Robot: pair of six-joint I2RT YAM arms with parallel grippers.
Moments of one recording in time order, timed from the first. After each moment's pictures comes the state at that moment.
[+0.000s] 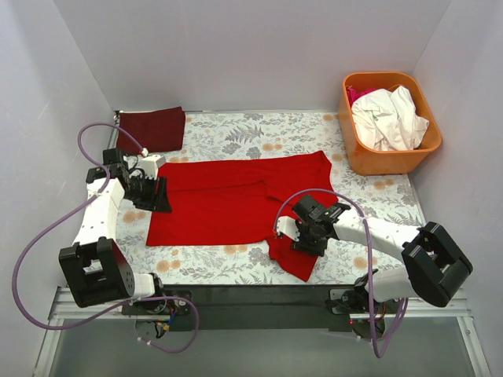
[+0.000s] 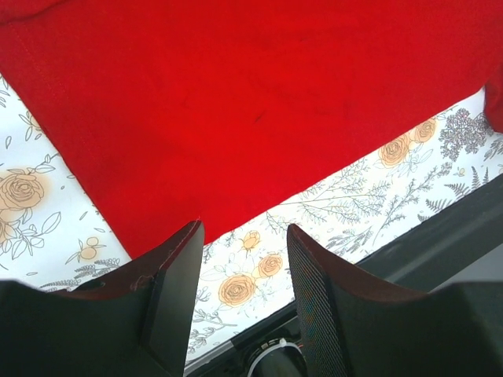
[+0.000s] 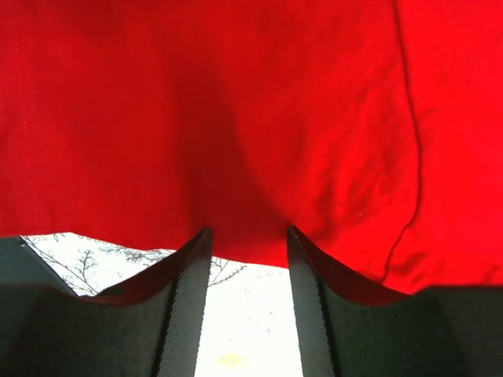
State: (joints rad) left arm 0.21 1.34 1.07 -1.02 0.54 0.44; right arm 0.77 1.35 0.68 -0.69 -0.10 -0.62
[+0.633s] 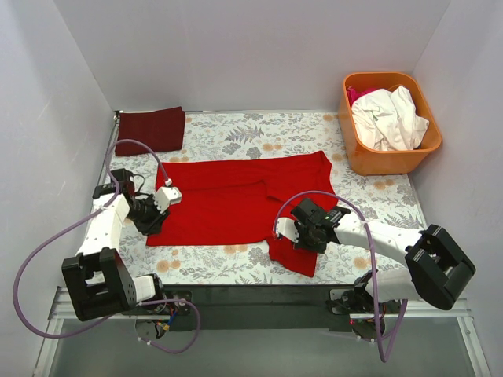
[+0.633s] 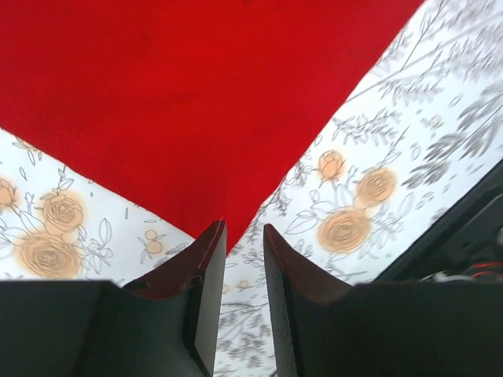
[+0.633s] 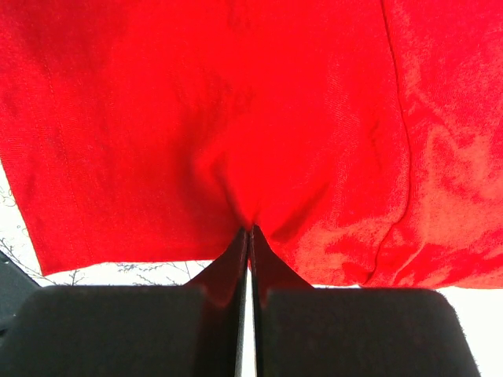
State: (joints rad) left arm 0.21 1.25 0.88 -1.06 0.43 1.09; right arm 0.82 1.31 0.65 -0.64 -0.03 -0.59
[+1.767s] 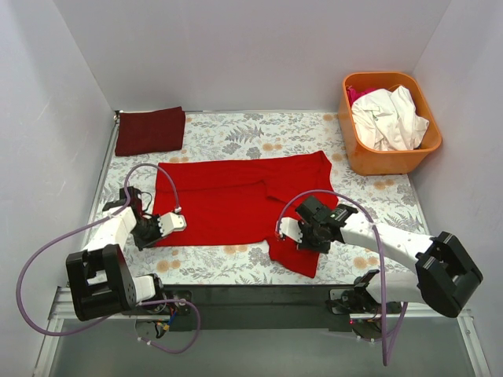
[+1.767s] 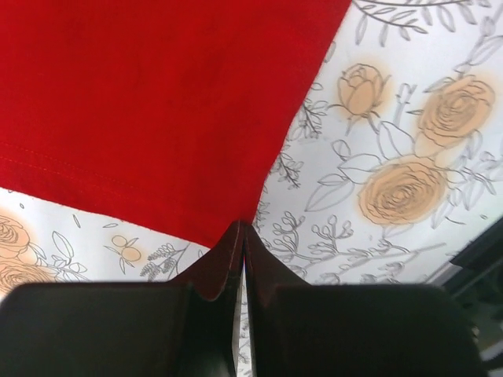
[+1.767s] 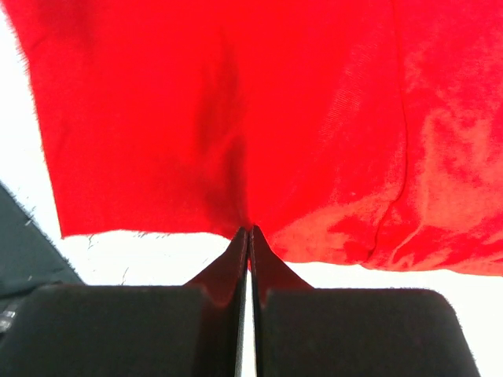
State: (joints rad) left arm 0.21 1.25 0.63 -0.89 0.22 1.41; right arm 0.80 1.26 0.68 -0.74 -0.07 -0.63
